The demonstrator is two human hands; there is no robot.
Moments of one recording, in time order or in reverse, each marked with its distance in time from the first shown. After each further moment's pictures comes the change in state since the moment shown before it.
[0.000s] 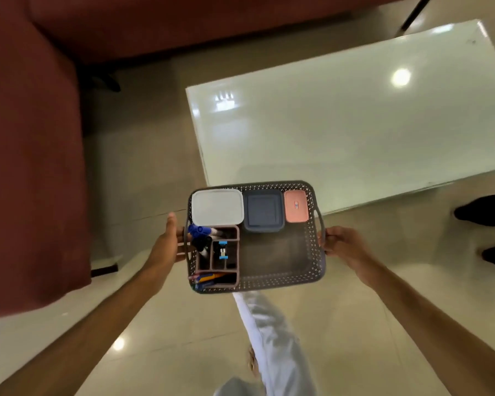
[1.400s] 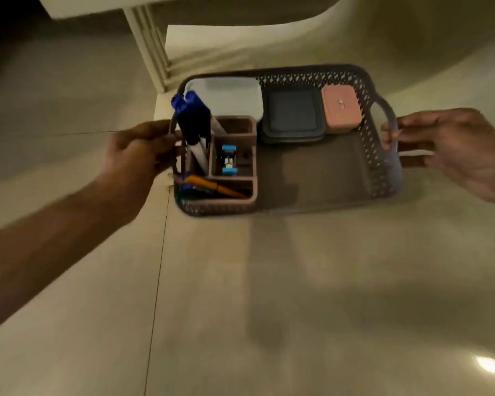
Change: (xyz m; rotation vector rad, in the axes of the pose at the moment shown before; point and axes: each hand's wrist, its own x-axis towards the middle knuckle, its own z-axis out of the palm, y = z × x) left_hand 0.292 -0.298 0.260 -0.350 0.182 0.666; right_hand 0.296 0.295 -0.017 0.069 0.123 -0.557
